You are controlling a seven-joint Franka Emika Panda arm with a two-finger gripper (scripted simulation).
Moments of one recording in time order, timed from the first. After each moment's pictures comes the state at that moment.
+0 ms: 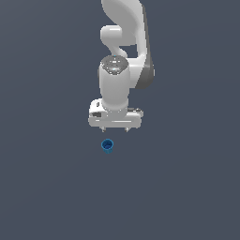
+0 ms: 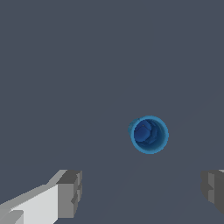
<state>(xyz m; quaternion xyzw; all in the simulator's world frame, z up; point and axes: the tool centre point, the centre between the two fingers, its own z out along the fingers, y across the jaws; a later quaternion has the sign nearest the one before) 0.010 -0.020 0.171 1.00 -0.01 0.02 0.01</state>
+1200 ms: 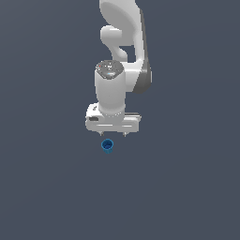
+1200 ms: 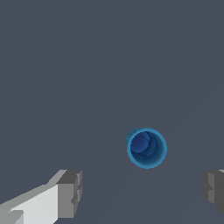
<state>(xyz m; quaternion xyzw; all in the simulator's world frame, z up) 0.027 -0.029 0.164 1.00 -0.02 0.03 0.01</state>
